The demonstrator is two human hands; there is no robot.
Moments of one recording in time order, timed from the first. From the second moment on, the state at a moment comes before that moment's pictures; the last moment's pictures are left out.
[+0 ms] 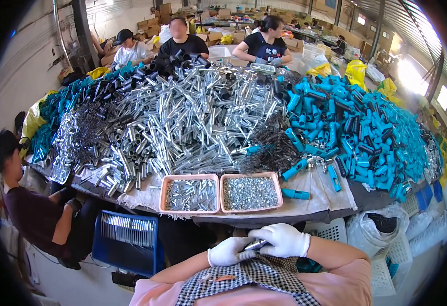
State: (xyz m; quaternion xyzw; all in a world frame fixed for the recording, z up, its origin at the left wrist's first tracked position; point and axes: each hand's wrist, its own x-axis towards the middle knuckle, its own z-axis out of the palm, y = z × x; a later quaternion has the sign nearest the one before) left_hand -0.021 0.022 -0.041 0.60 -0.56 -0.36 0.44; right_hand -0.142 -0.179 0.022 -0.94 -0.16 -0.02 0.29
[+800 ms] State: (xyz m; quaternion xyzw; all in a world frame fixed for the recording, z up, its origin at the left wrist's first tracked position) left_hand -0.032 0.023 -0.034 0.64 -0.58 -0.32 0.39; right_hand -0.137 -0.170 0.031 -0.97 -0.21 0.05 0.12
